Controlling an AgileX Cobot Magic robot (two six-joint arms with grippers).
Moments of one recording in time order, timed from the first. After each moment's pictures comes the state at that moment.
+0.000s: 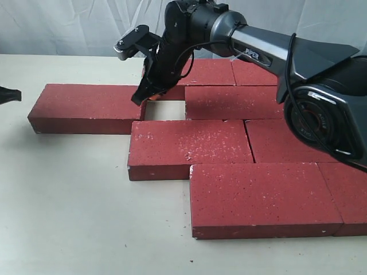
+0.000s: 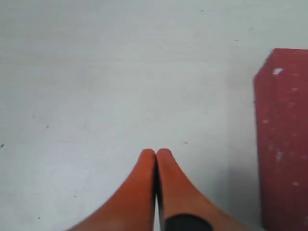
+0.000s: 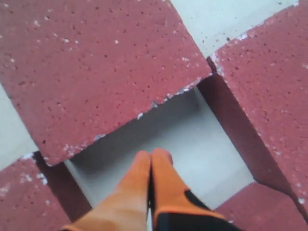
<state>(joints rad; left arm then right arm) 0.21 1.87 -0.98 -0.57 0.05 0.63 0.60 2.45 -2.19 0.16 0.95 -0.50</state>
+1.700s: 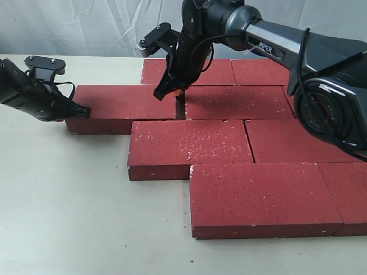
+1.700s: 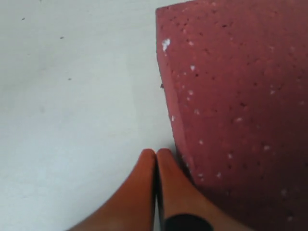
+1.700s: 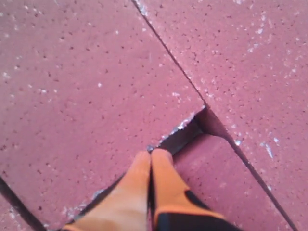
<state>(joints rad) -0.07 2.04 -1.09 -0.59 0.12 0.65 0.54 2.45 -2.19 0.06 1.00 -0.44</state>
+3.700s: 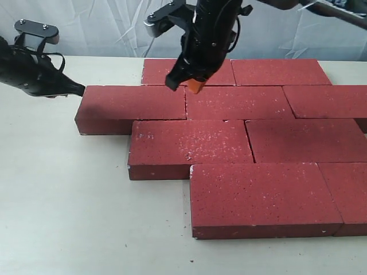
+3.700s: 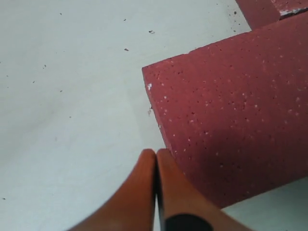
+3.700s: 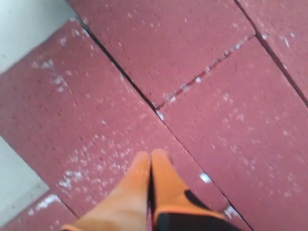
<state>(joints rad) -0.08 1.81 -1.09 -0.50 0.30 0.66 0.56 2.10 -1.93 0.06 1.22 -0.37</state>
